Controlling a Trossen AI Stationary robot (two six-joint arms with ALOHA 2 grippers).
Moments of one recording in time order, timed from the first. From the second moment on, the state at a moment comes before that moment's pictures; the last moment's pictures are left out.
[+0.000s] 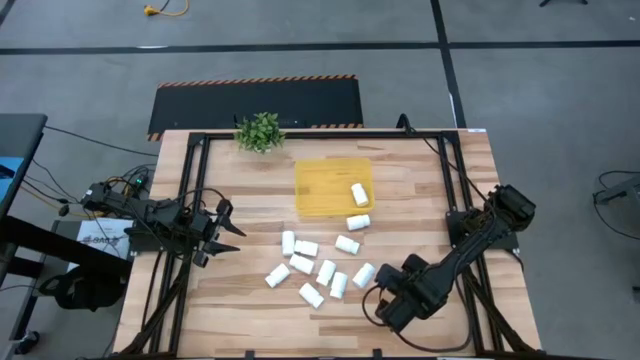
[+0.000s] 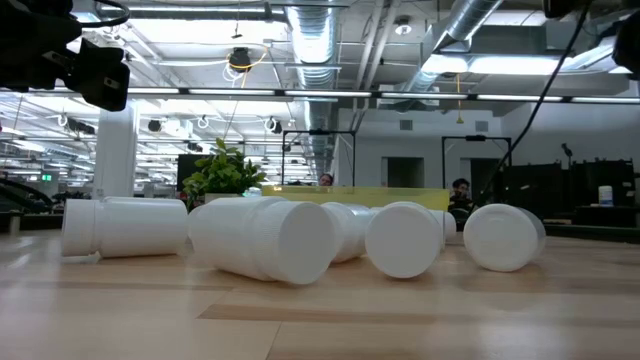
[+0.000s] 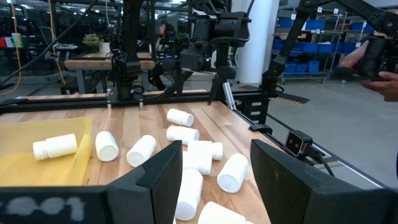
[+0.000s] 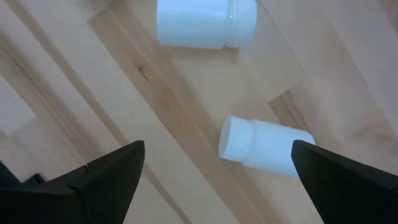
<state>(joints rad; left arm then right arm) -0.33 0.01 0.01 0.03 -0.01 -0.05 0.74 1.79 1.34 -1.10 0.18 1.30</state>
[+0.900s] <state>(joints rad) -0.33 0.01 0.01 0.03 -0.01 -0.05 0.74 1.79 1.29 -1.20 0.13 1.48</state>
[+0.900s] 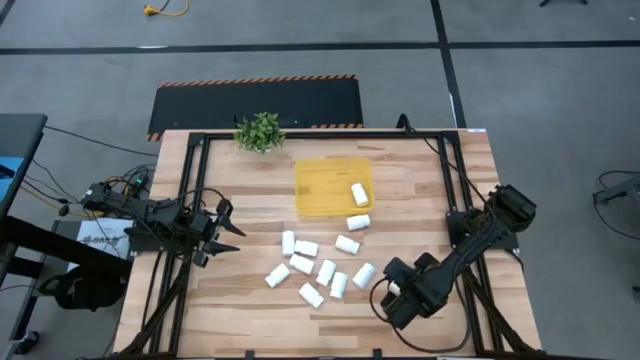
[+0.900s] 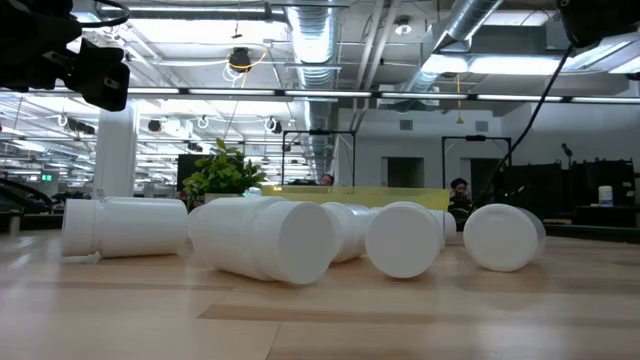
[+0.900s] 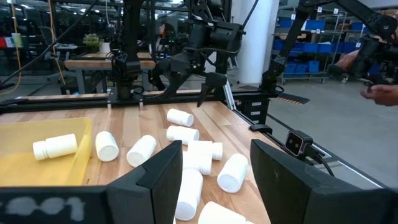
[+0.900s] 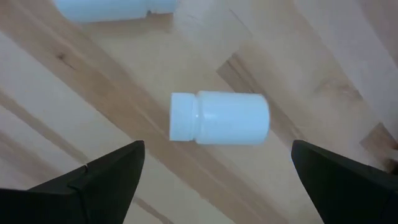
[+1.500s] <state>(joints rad) -0.33 0.01 0.01 0.03 -0.01 -0.05 0.74 1.79 1.29 -1.21 0.17 1.52</state>
